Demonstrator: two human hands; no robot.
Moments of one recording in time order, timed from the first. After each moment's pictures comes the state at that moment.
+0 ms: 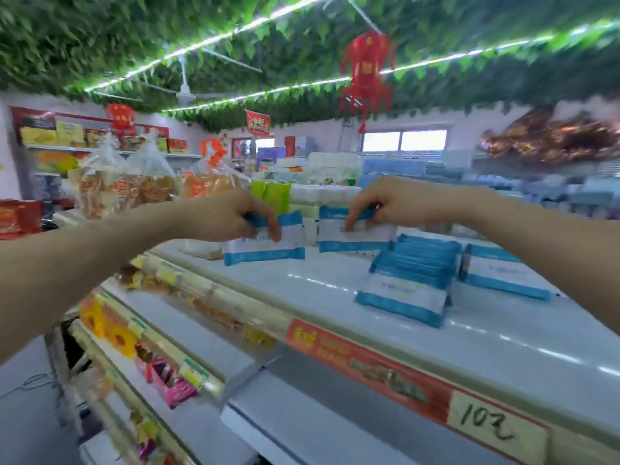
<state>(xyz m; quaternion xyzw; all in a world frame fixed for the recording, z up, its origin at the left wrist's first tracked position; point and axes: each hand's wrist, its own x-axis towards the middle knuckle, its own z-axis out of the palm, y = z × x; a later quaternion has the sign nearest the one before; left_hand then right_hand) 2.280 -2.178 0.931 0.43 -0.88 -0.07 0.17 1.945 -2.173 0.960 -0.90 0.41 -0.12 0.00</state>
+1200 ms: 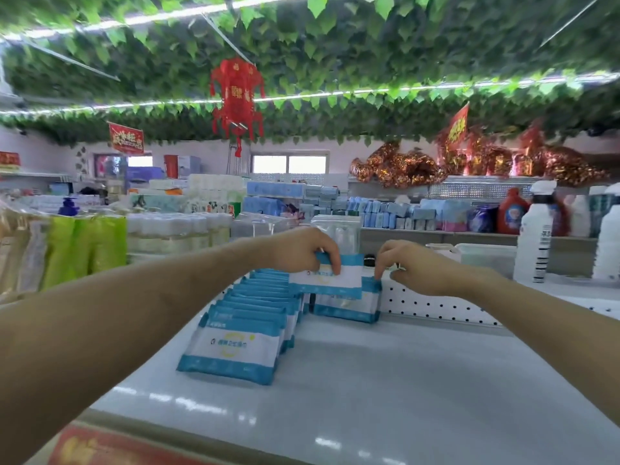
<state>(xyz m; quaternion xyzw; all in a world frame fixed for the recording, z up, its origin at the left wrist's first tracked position) 1.912 -2.244 0.938 0.17 -0.98 -0.05 0.13 1.650 -2.133 0.904 -0.74 0.65 -0.14 -0.09</state>
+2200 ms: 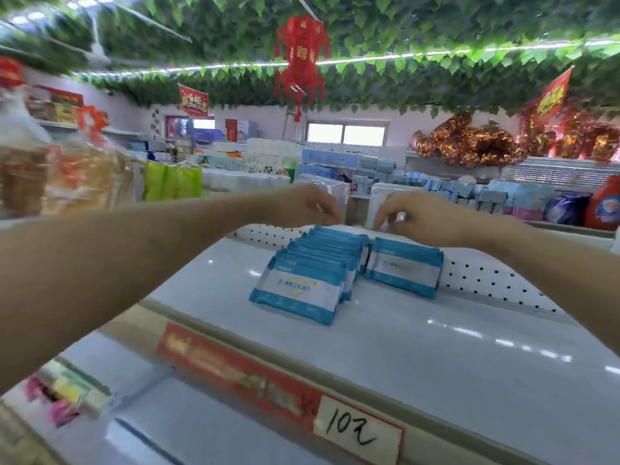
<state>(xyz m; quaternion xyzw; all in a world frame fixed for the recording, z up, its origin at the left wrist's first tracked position) 2.023 -2.237 0.927 0.29 -0.94 -0.05 0.17 1.762 -2.144 0.934 -0.82 0.55 -0.14 -0.09</state>
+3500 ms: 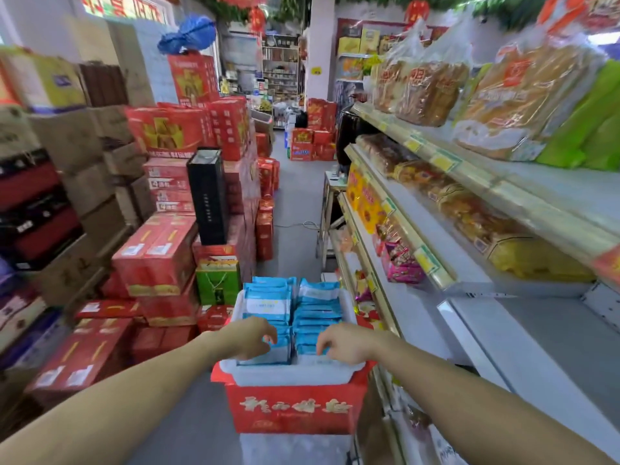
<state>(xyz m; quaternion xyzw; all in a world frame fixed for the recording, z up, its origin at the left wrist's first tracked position) 2.500 -1.875 0.486 0.83 -0.52 -0.22 -0.01 2.321 -2.083 0.496 -0.96 0.08 0.23 0.15</state>
